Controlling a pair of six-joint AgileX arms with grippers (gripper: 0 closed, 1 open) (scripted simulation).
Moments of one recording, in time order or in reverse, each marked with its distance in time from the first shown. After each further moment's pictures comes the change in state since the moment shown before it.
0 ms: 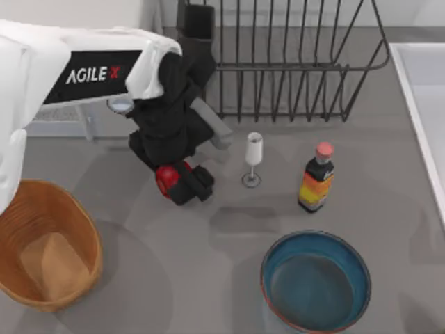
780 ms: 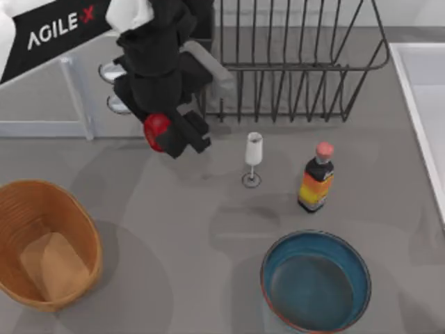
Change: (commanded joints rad) left arm -0.002 -0.088 0.266 -0.353 -0.001 -0.003; right arm 0.000 0.000 0.000 0.000 0.000 0.000
